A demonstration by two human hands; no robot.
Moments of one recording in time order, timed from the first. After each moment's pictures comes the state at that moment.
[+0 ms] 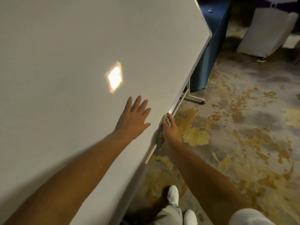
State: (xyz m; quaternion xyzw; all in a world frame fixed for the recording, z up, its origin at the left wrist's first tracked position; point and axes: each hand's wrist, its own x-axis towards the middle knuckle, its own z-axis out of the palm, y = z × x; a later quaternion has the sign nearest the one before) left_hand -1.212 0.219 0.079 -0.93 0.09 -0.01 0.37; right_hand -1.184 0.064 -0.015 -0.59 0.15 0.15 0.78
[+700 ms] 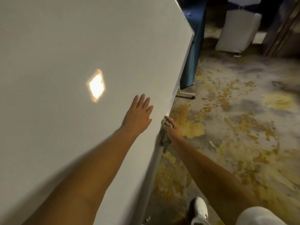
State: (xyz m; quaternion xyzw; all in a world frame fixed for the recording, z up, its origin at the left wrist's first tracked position) left_hand -1.267 0.256 0.088 -0.92 0.14 0.01 0.36; right_hand -1.272 0.093 -0.024 -0.63 0.13 0.16 0.75
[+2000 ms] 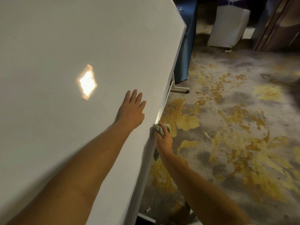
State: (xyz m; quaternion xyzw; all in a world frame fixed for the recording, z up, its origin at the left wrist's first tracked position) left_hand -1.316 0.260 0.097 -0.93 0.11 0.04 0.36; right_hand -1.380 0.134 -0.035 -0.65 0.18 0.05 0.74
